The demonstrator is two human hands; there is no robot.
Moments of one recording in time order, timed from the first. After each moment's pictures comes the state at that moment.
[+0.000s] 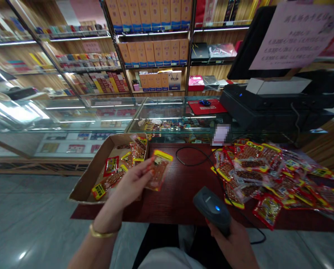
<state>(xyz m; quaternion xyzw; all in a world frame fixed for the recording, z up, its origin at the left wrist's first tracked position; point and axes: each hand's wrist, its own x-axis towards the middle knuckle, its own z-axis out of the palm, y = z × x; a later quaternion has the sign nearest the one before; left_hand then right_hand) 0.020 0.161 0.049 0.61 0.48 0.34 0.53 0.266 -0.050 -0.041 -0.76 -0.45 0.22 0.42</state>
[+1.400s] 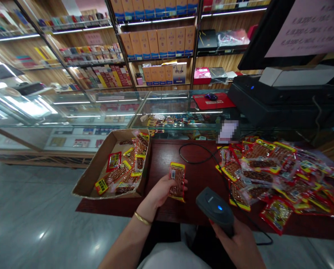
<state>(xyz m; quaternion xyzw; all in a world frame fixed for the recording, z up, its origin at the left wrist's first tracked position) 0.087 0.148 -0.052 0.36 0.39 0.25 0.81 0.285 -0.049 -0.055 -0.74 -0.49 0.26 0.37</state>
